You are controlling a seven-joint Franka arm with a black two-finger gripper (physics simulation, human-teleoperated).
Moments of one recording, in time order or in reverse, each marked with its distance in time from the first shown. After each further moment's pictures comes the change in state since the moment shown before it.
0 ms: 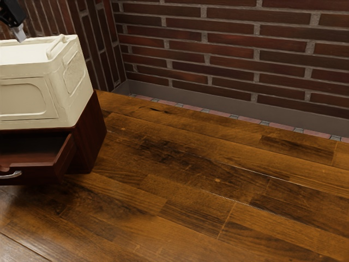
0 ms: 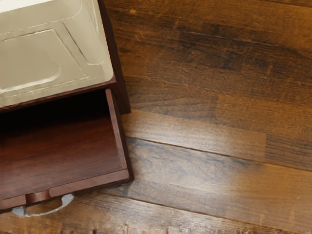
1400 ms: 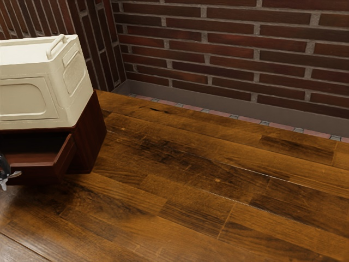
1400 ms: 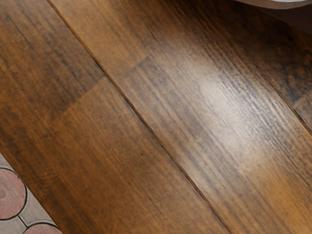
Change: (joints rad) arm 0.314 -0.280 0.145 -1.145 0.085 0.562 -0.332
